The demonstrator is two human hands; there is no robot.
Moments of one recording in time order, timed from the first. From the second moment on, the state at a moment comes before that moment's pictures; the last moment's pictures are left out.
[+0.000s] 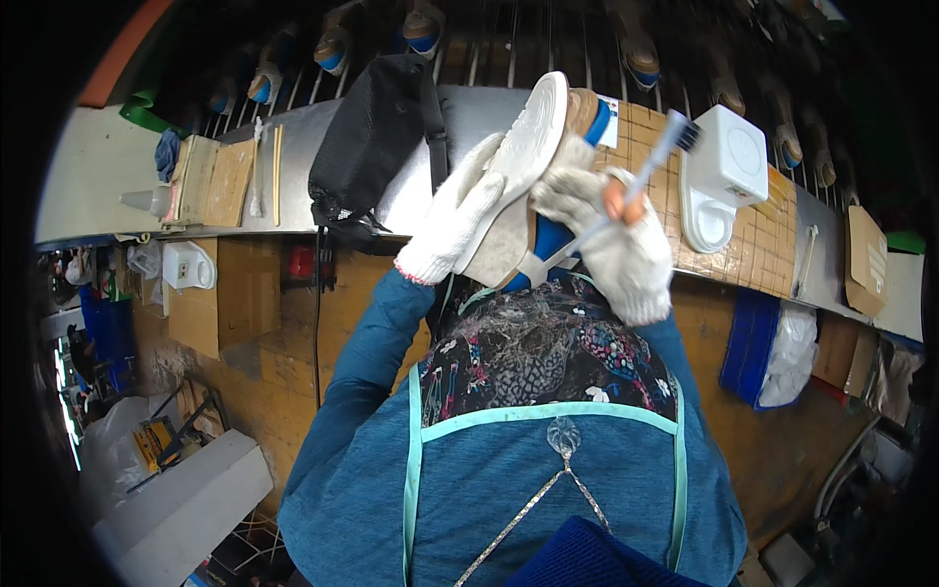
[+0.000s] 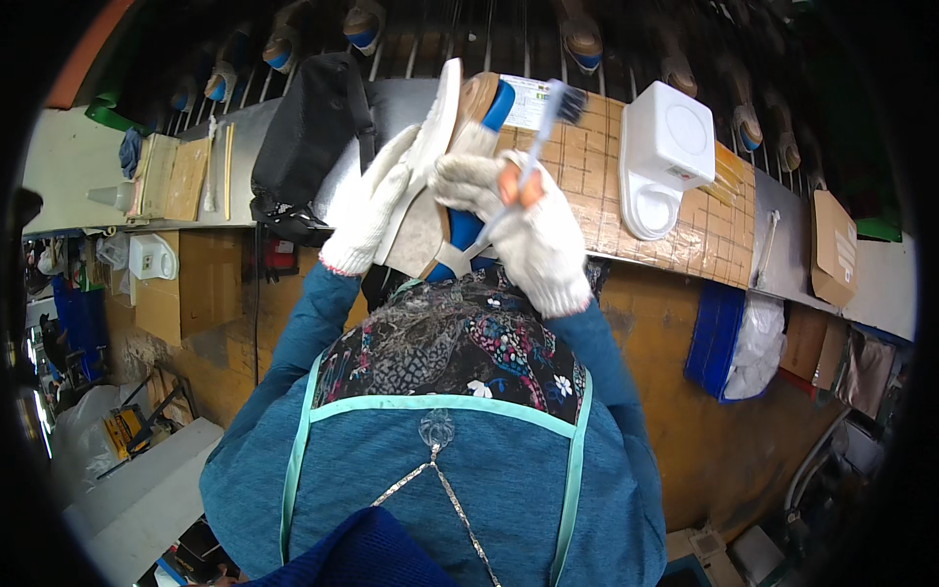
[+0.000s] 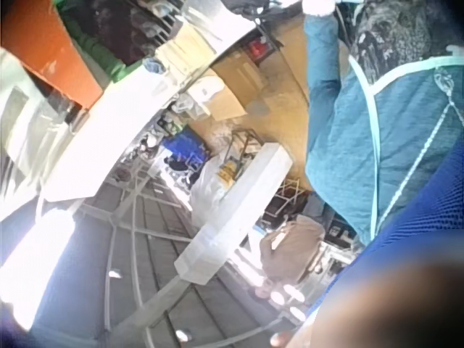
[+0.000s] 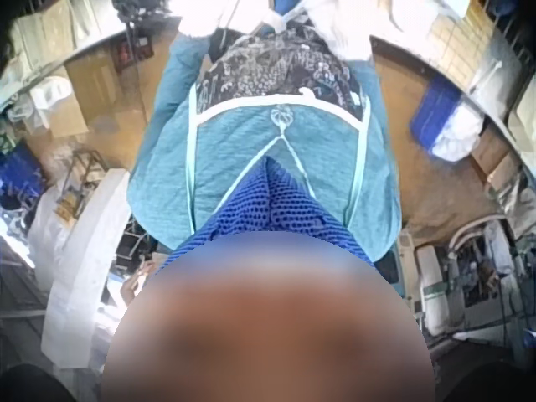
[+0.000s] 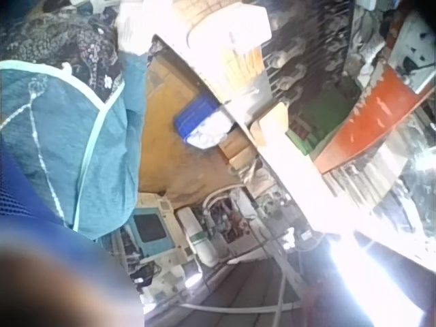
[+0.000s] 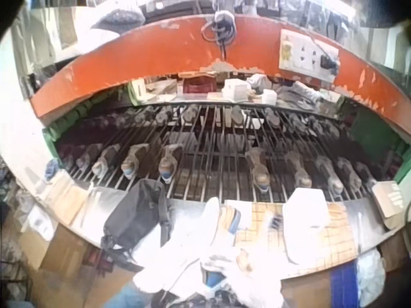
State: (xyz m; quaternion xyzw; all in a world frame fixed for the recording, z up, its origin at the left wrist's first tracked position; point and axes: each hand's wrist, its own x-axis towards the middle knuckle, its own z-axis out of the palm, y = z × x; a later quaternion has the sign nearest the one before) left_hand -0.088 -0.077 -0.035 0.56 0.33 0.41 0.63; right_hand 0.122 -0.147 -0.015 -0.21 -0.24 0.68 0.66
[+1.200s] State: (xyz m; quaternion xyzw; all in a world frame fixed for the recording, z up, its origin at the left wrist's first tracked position) left_hand -0.035 0.021 -0.026 0.52 0.49 0.38 0.59; right_hand 0.118 -0.085 -0.029 -0.63 -0.56 0.24 0.49
